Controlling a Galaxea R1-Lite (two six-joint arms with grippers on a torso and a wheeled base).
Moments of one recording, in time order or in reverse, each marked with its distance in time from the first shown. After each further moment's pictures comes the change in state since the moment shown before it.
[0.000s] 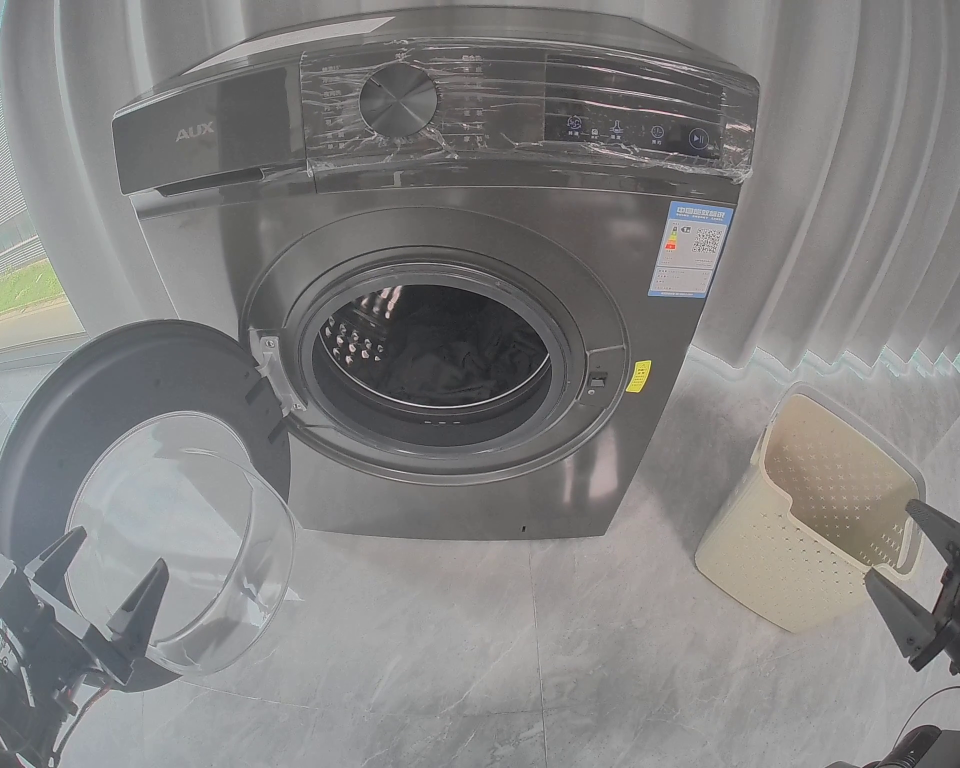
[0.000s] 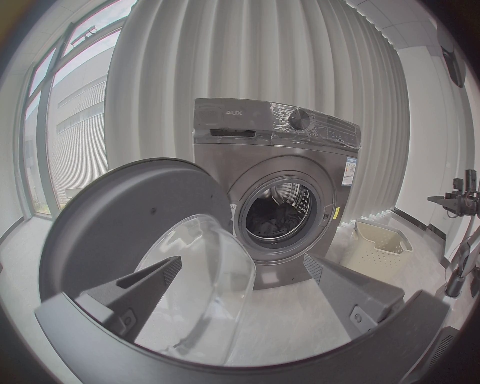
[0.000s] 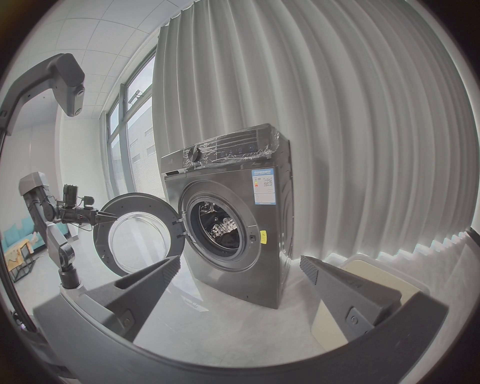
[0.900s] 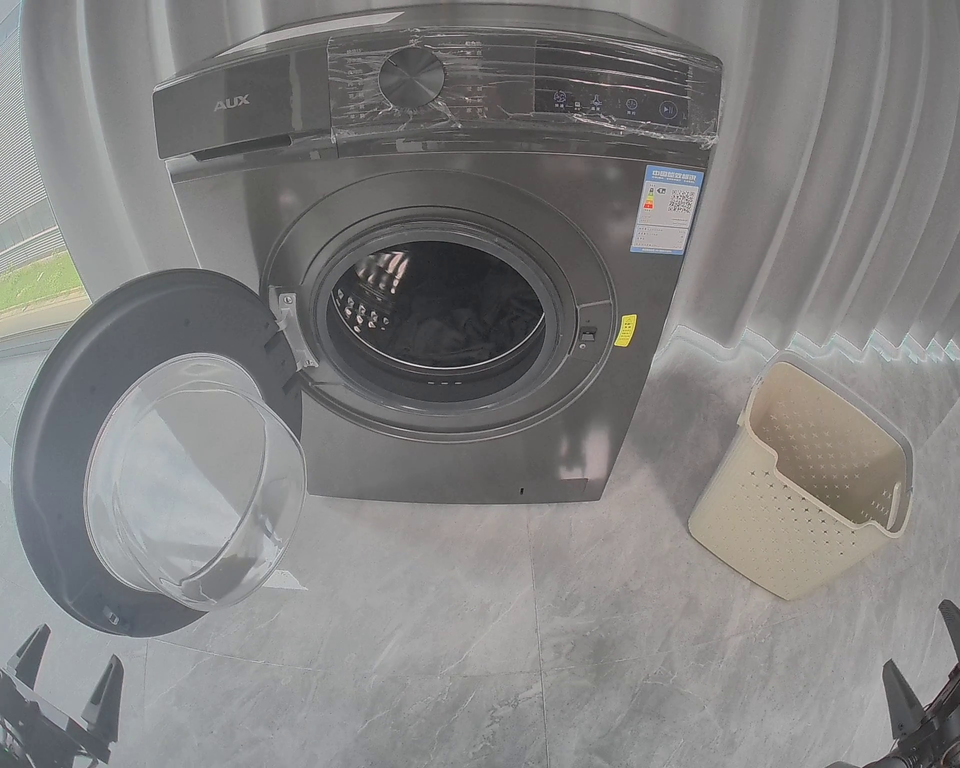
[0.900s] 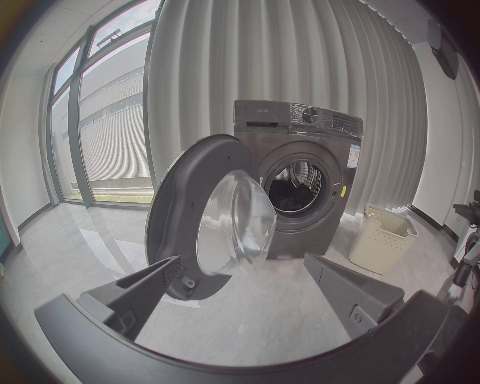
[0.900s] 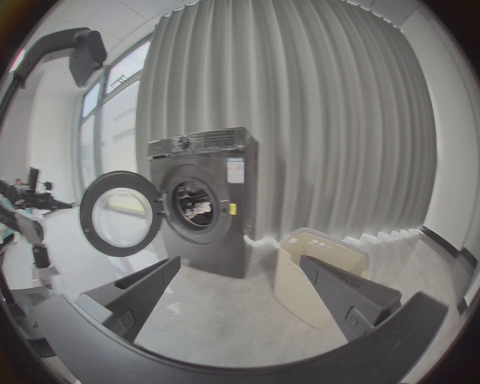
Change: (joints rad) left arm 0.284 -0.587 0.000 0.642 -0.127 -0.029; right arm -0.200 -0.689 0.000 0.707 -0.064 -0.045
